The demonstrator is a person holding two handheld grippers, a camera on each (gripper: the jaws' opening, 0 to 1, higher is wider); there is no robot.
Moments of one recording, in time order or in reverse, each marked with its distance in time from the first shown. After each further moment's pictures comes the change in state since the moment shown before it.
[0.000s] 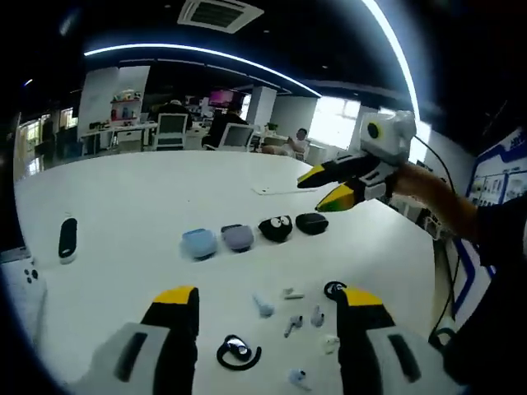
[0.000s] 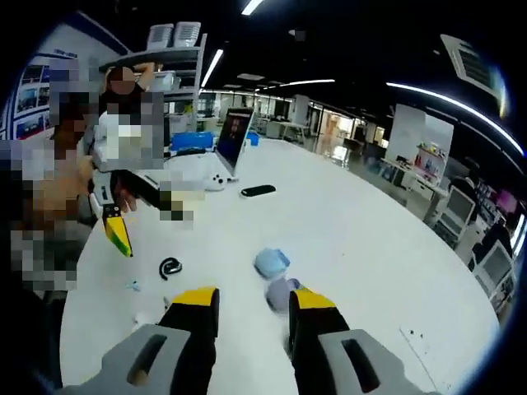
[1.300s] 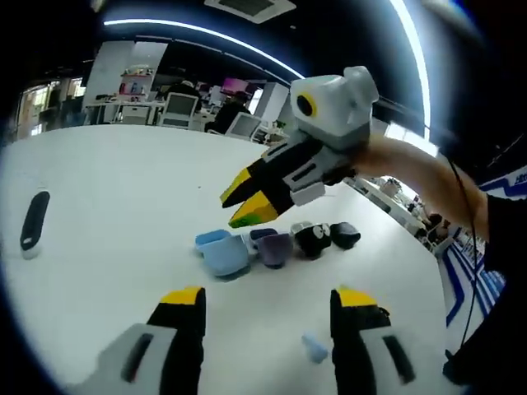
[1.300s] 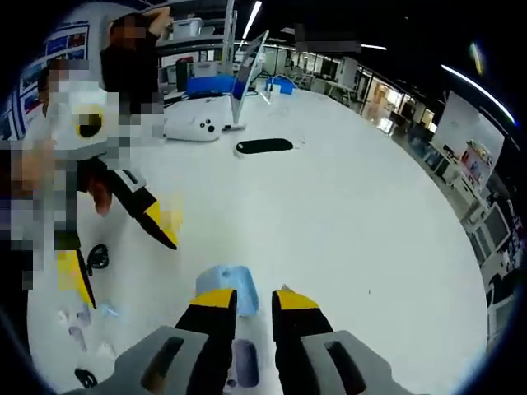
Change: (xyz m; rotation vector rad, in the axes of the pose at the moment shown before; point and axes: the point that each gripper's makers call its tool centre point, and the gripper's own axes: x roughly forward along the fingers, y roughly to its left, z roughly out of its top) left arm 0.074 0.047 -0.003 -0.126 0.018 -0.035; right arm 0.152 -0.041 -0.007 -0.150 0.302 0.205
